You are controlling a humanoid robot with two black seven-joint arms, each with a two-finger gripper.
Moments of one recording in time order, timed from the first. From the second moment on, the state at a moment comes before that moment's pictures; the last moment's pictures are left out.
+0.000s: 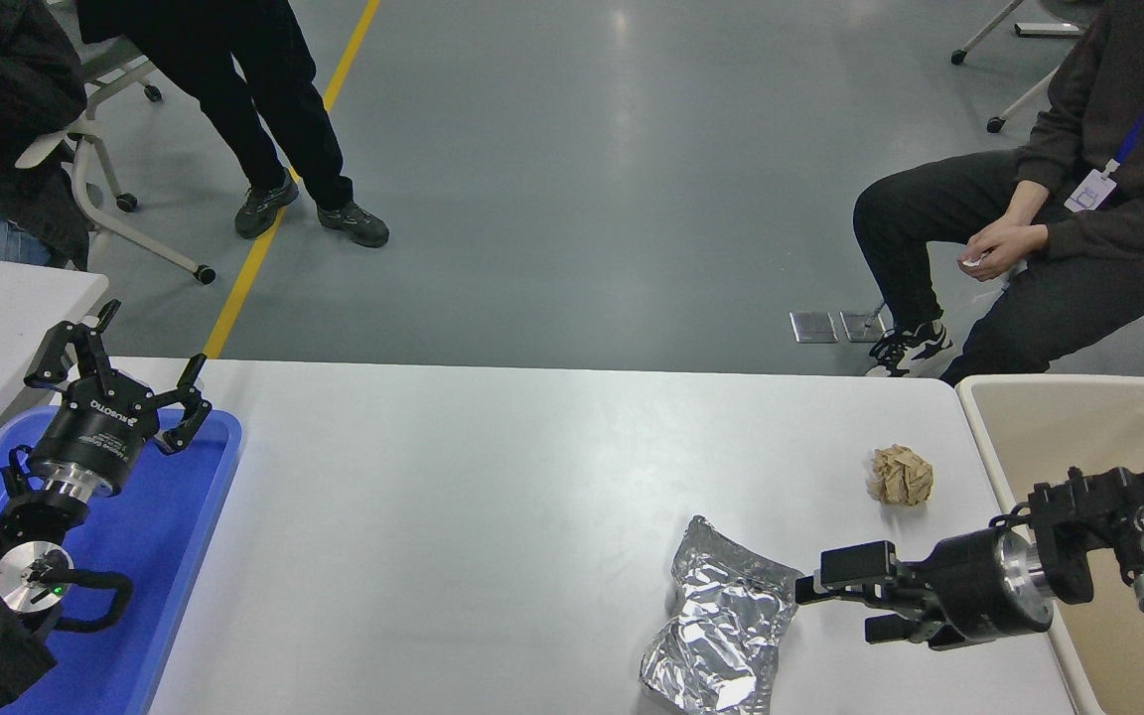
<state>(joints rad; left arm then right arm) -0.59 0.43 -0.63 -0.25 -0.08 -0.81 -0.59 0.64 -0.81 0.30 1.48 -0.81 0.41 -0.19</state>
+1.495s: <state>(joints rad) -0.59 0.43 -0.63 -0.25 -0.08 -0.81 -0.59 0.60 -0.64 0.20 1.38 -0.96 0.18 -0.19</state>
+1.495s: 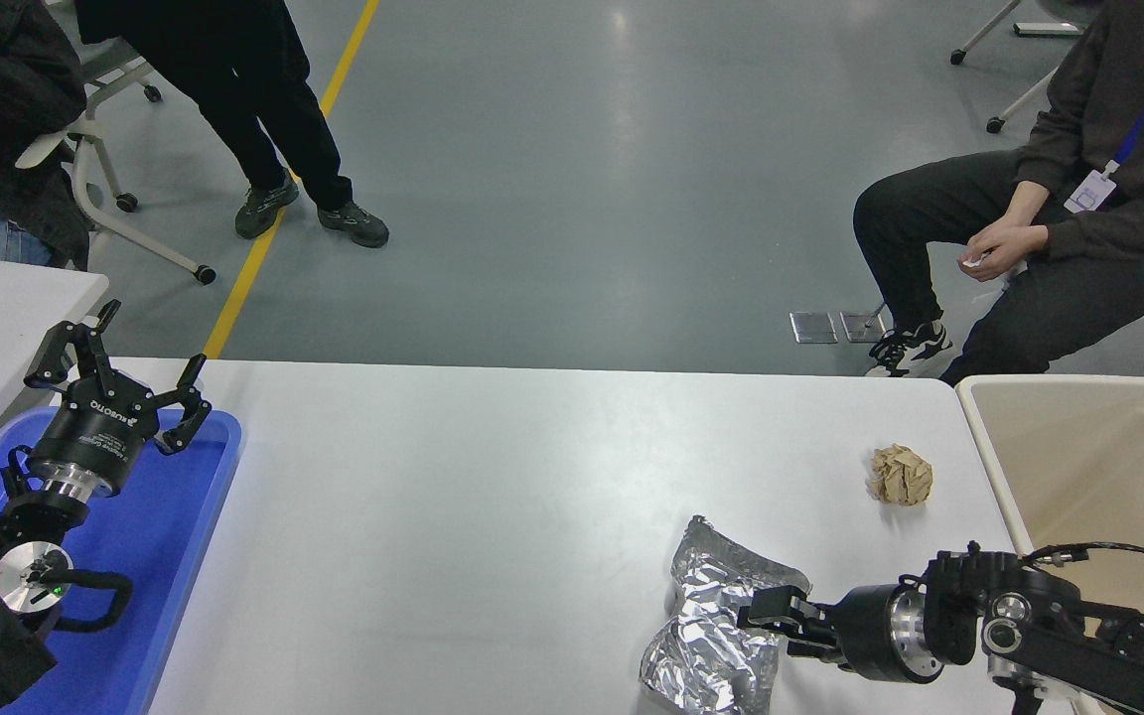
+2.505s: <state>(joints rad) -0.59 0.43 -0.63 -0.25 -0.08 -0.81 -0.59 0.61 -0.62 0.19 1.38 -1.02 0.18 -0.19</state>
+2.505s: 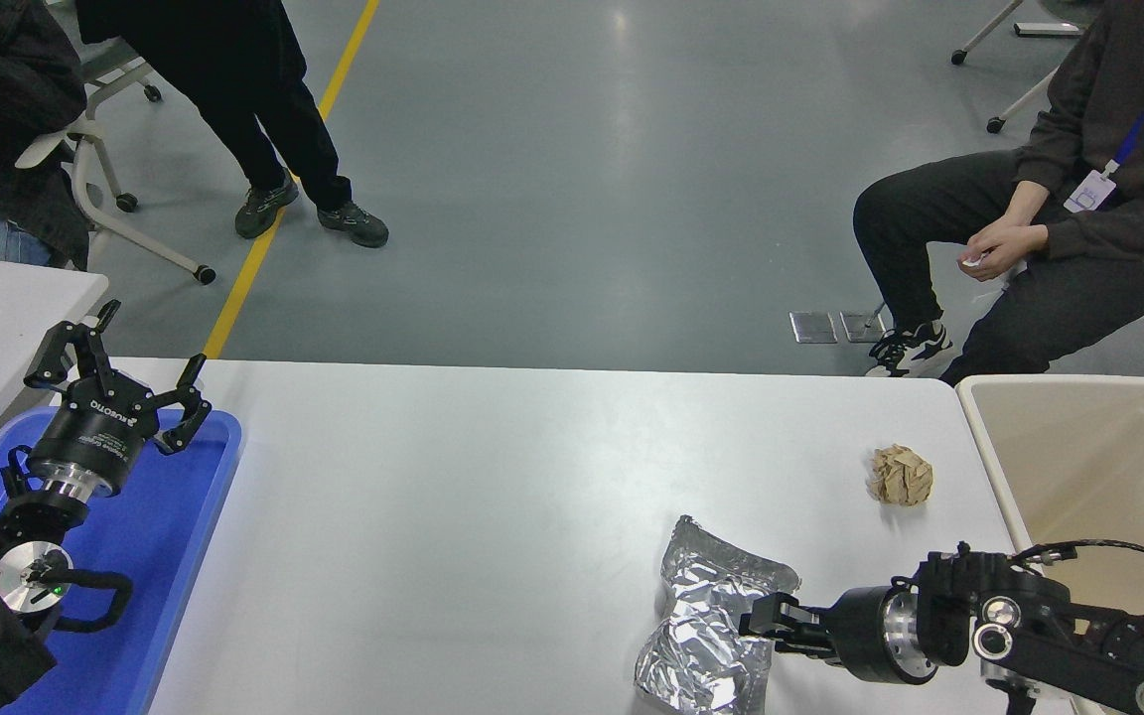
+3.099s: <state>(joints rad) -0.59 0.43 -0.63 -0.25 -0.08 -0.81 -0.59 0.61 -0.62 0.14 1.38 -1.06 0.18 -0.18</state>
